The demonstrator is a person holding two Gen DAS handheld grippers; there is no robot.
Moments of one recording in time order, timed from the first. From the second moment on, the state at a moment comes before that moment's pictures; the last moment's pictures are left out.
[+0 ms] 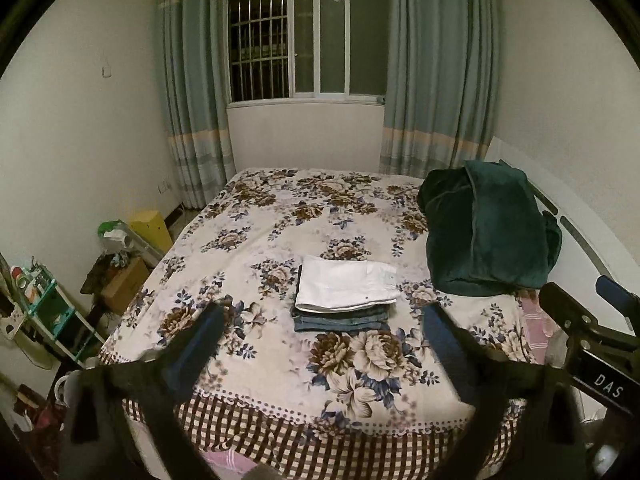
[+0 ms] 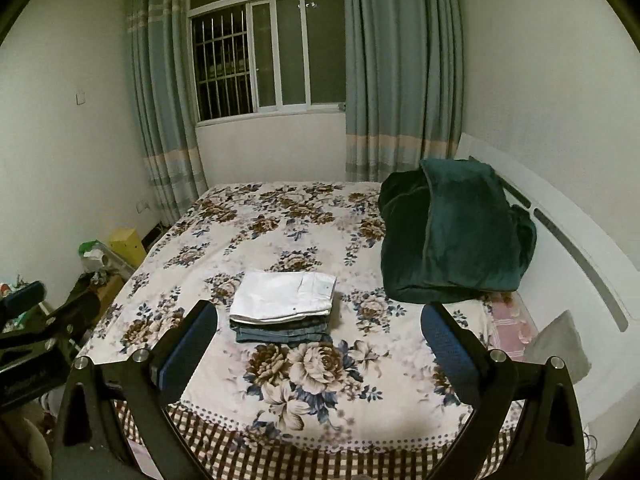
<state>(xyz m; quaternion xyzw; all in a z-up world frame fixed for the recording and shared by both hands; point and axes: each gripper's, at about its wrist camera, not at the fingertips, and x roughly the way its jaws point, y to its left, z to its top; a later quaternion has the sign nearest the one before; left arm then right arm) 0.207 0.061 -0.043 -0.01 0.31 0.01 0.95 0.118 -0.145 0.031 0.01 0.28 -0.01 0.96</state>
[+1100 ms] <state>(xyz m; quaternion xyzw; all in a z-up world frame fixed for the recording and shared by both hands) 0.191 0.068 -0.038 0.00 0.30 0.02 0.95 0.115 -0.121 0.029 0.02 0.30 -0.02 0.95</state>
